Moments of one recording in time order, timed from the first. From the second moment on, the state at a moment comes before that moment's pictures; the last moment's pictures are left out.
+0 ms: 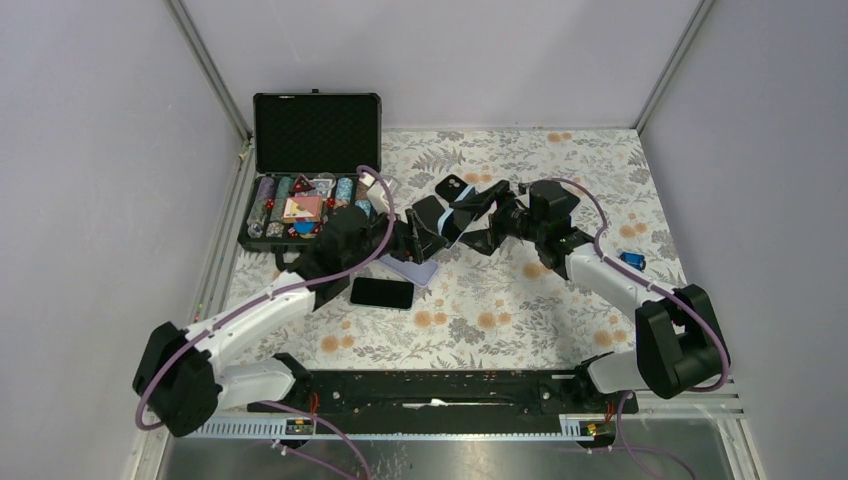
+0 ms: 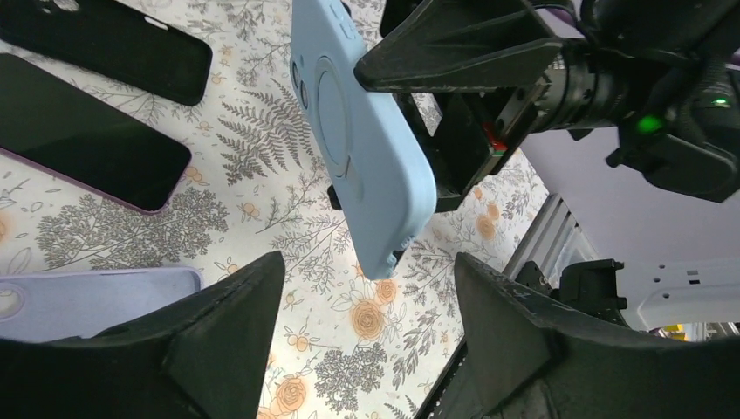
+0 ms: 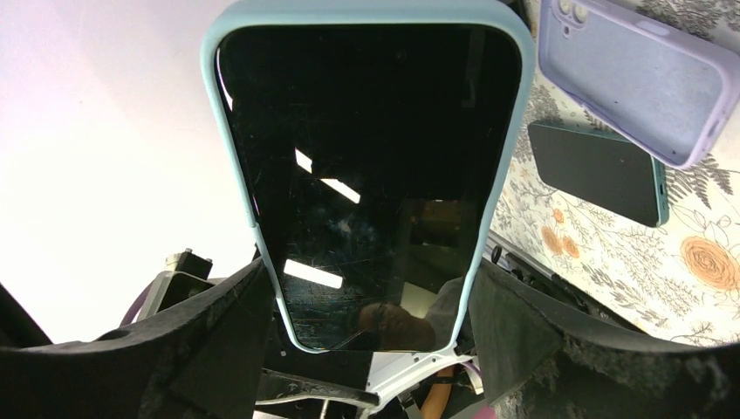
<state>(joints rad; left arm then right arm) -0.67 1.13 0.75 0.18 0.28 -0.57 0.40 1.39 0.78 0.23 -0.60 1.60</state>
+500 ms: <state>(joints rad) -0.69 1.31 0.87 0.23 0.29 -0.67 0.41 1.38 0.82 0.02 -0.55 1.58</state>
